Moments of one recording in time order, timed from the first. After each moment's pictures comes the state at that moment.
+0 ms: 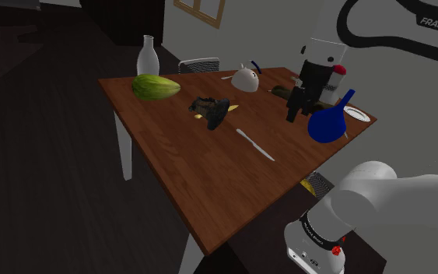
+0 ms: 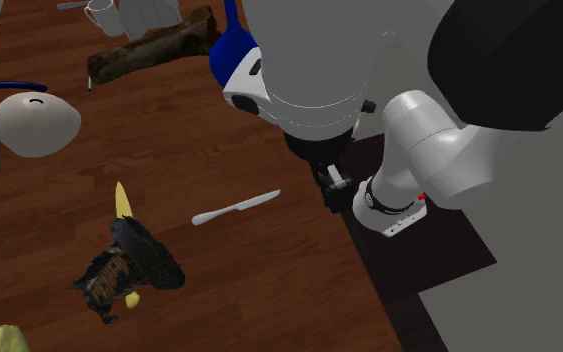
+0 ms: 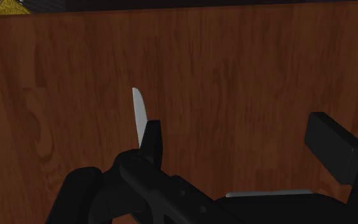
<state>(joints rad) -0.01 -0.83 0.06 -2.43 0.05 1.45 0.00</state>
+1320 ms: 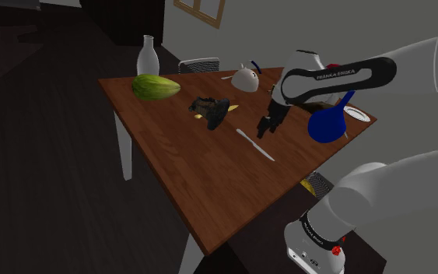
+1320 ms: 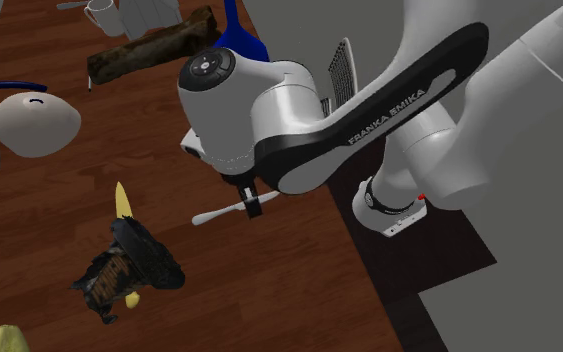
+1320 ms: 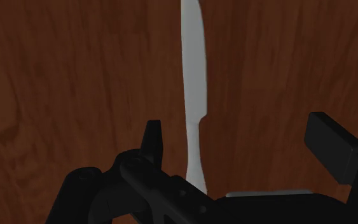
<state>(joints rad) -0.08 -0.46 -0.11 -2.69 -0.04 2.20 -0.21</state>
